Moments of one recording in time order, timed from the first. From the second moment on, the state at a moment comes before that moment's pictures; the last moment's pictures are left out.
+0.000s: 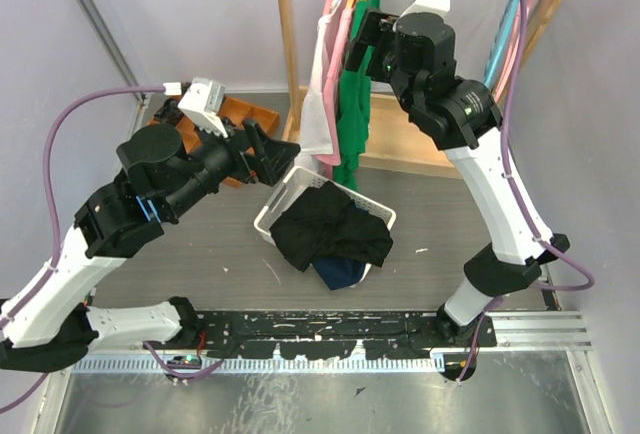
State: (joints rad) left arm -0.98 1.07 1.59 -0.61 -0.30 -0.43; right arm 0.65 1.63 2.28 -0.81 0.49 0.40
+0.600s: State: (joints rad) left arm -0.98 1.03 1.57 -0.61 -0.30 -0.41; right arm 0.65 1.72 2.30 -0.82 0.54 0.44
